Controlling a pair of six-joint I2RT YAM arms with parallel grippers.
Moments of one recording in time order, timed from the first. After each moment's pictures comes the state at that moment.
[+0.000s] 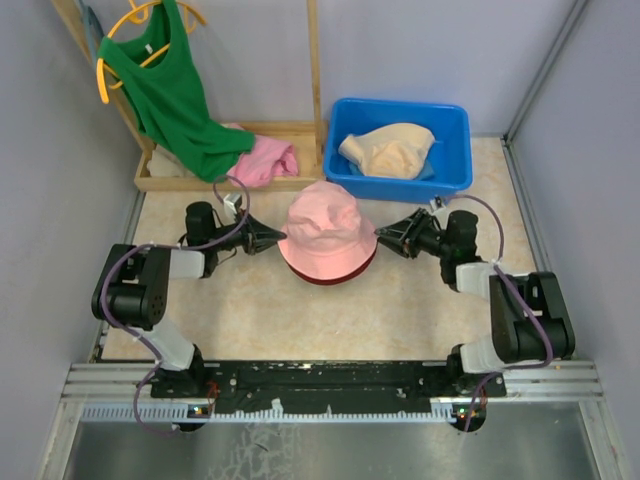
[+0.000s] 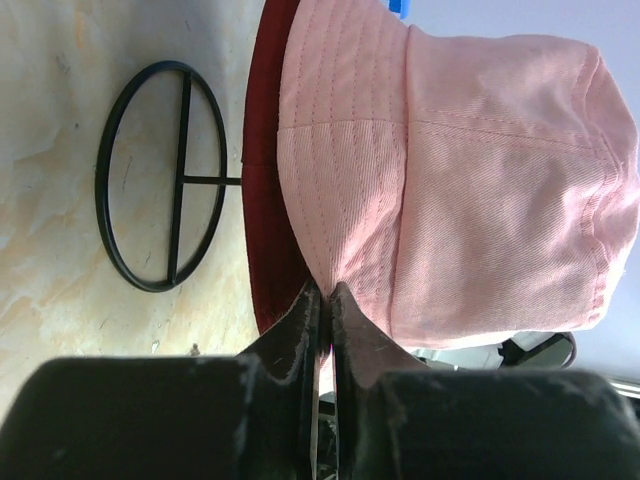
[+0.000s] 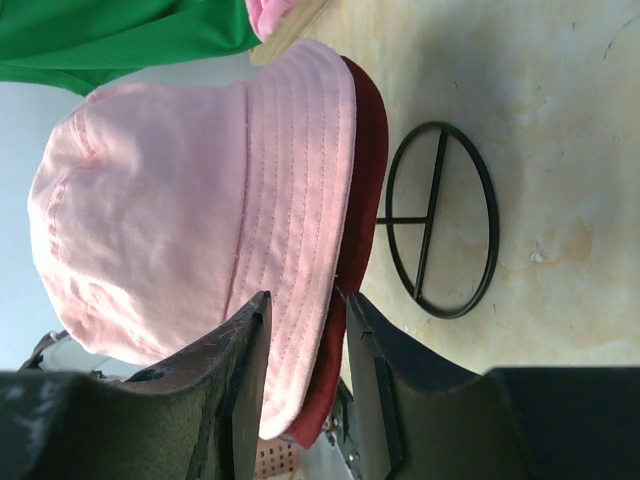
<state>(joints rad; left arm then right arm) -0.12 1.68 0.61 0.75 0.99 -1.24 0.08 1.44 0.49 0.63 -0.80 1.17</state>
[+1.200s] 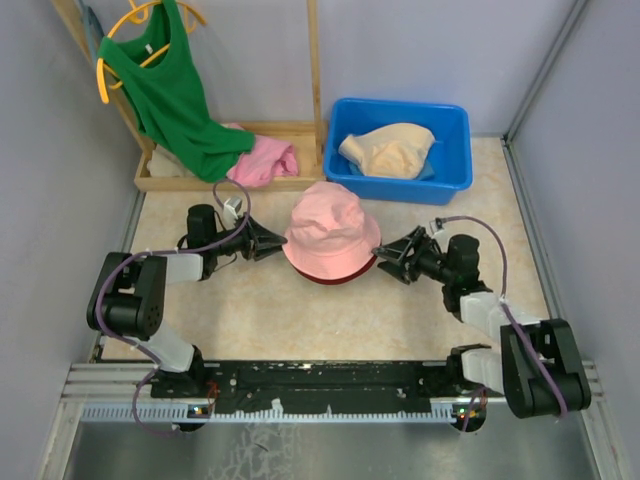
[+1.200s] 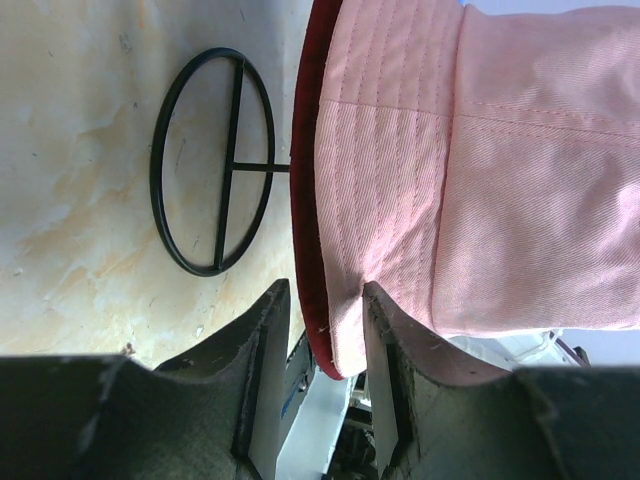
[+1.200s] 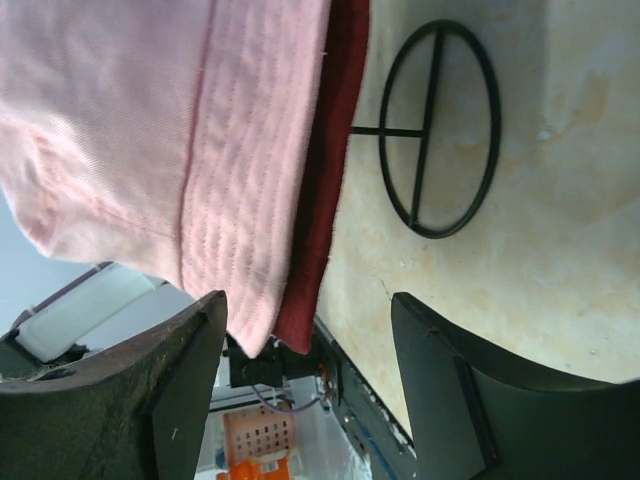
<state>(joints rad) -0.14 1.61 0.59 0.57 0.92 -1.08 0.12 1.16 0.29 0.53 -0.76 1.17</state>
